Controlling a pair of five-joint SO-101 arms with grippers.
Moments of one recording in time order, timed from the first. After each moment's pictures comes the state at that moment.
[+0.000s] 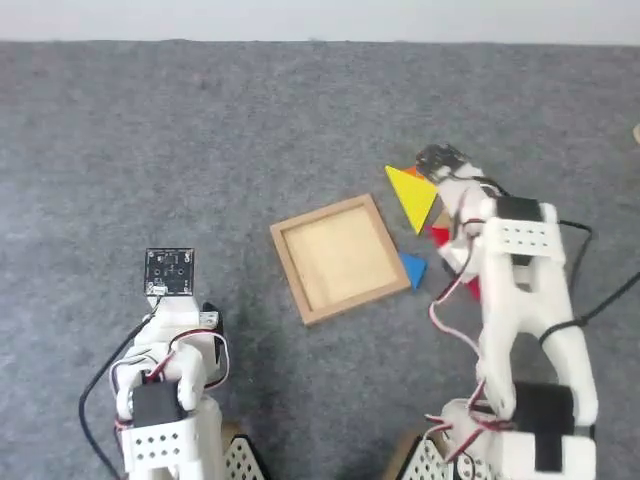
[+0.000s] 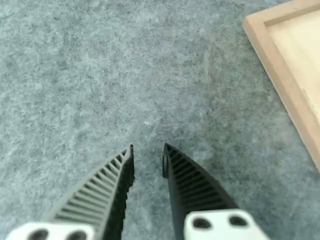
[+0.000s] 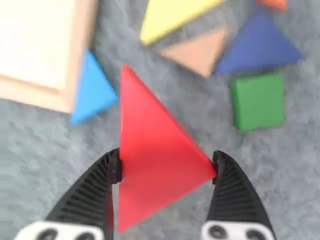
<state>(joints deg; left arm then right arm) -15.0 -102.8 97.2 72.0 -1.5 -1.9 -12.2 31.0 64.2 40.0</state>
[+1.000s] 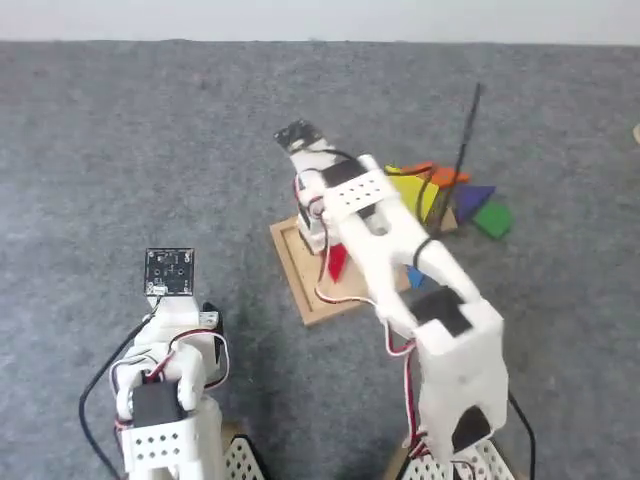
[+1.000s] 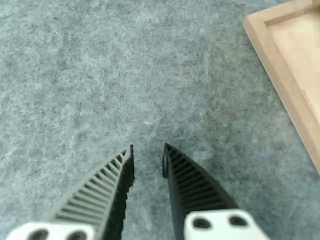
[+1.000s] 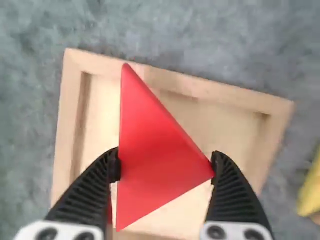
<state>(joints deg) -15.0 -102.8 97.2 72.0 -1.5 -32.8 27.9 -7.6 68.2 3.7</state>
